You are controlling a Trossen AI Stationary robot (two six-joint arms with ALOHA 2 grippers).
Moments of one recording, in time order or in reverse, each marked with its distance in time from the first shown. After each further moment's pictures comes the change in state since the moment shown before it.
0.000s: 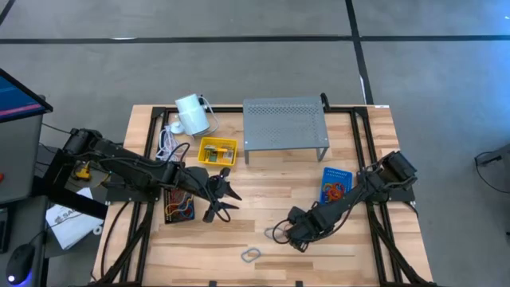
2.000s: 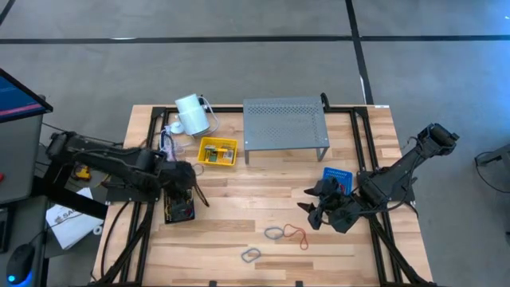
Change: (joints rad) left arm 0.077 -0.344 -0.003 -1.017 0.272 -0.551; right arm 0.103 -0.607 -0.245 0.219 0.700 -0.081
